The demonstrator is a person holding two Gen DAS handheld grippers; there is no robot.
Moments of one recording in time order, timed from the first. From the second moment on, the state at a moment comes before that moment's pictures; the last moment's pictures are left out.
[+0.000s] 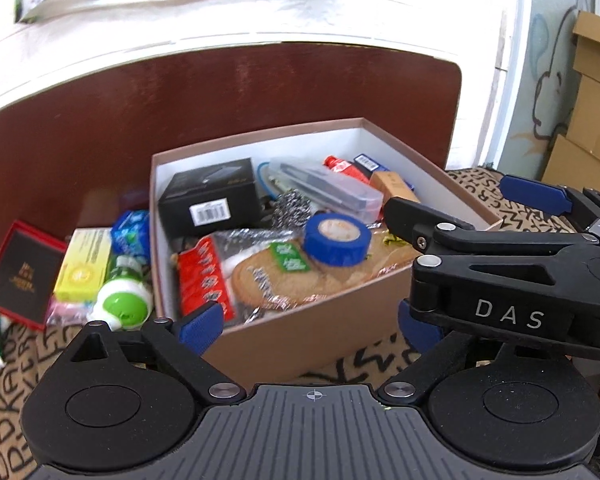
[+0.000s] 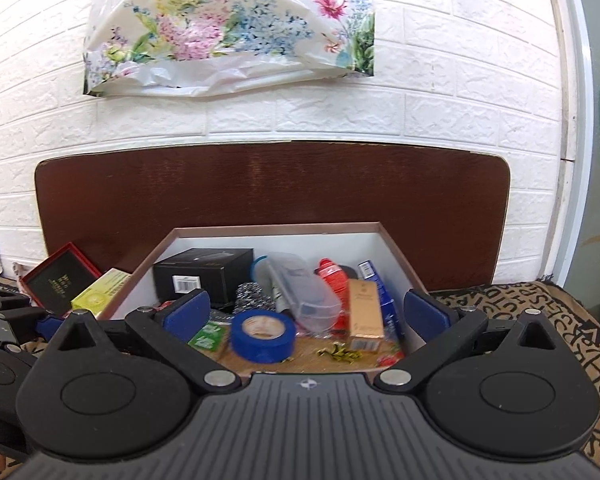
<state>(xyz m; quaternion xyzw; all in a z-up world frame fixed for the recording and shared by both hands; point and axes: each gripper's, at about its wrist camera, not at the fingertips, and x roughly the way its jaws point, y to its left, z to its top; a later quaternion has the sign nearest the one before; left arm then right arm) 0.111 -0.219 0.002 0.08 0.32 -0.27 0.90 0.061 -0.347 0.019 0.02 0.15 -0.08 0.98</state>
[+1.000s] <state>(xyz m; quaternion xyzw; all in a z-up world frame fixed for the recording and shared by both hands) 0.117 0.011 -0.023 -0.02 0.35 -0.06 0.94 0.077 -0.181 0.000 -0.09 0.18 0.10 0.97</state>
